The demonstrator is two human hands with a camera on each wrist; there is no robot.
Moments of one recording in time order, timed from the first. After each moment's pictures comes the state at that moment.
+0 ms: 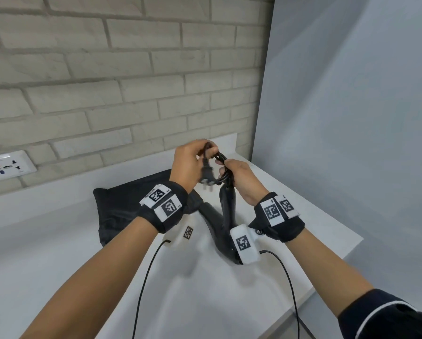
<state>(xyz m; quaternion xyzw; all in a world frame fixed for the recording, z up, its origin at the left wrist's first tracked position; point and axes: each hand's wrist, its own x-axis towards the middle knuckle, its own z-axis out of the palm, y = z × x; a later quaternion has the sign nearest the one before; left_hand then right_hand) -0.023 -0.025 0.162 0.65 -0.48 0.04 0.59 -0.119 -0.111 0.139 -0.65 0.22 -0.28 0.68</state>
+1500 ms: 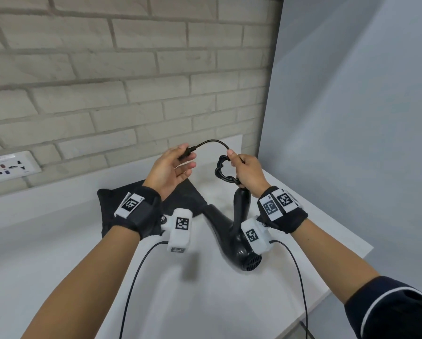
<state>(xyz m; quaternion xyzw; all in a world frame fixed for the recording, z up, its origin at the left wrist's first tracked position) 0.022 0.001 0.156 0.51 -0.22 -0.34 0.76 -0.102 -0.139 0.140 -0.74 0.28 -0.33 0.52</state>
